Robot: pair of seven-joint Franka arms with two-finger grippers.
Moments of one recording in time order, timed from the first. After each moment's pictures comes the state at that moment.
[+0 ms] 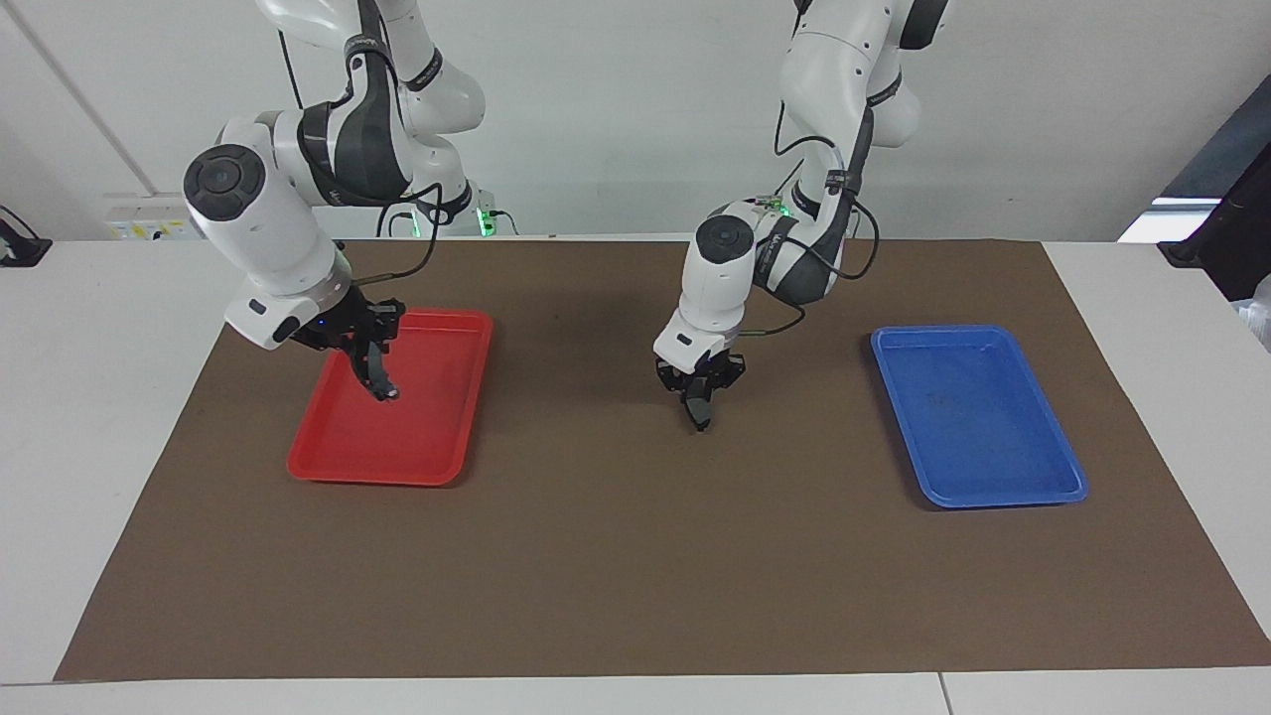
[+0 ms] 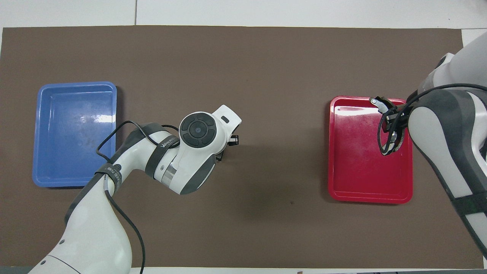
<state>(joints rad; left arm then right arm) -0.59 0.33 -0.07 -1.97 0.04 2.33 -0.64 0.03 0.11 0.00 -1.79 0.00 1.71 -0.12</state>
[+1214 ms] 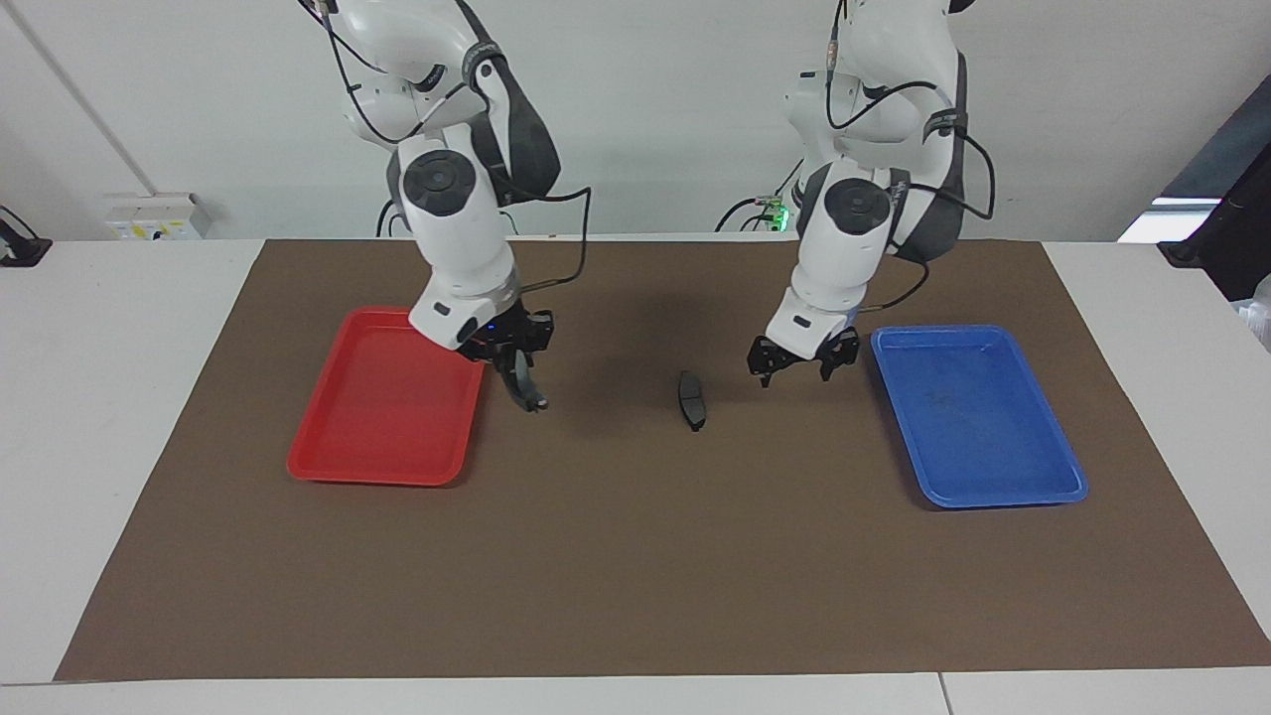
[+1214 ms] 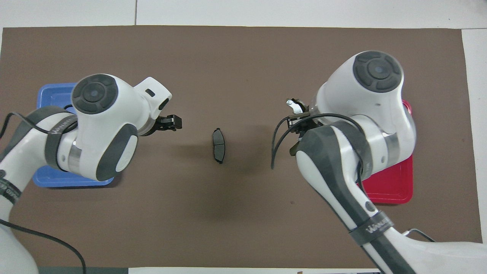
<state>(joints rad) -0.33 0.10 -0.04 -1.97 0.04 2.06 -0.37 0.37 0.19 0.04 -1.79 0.09 1.95 0.26</state>
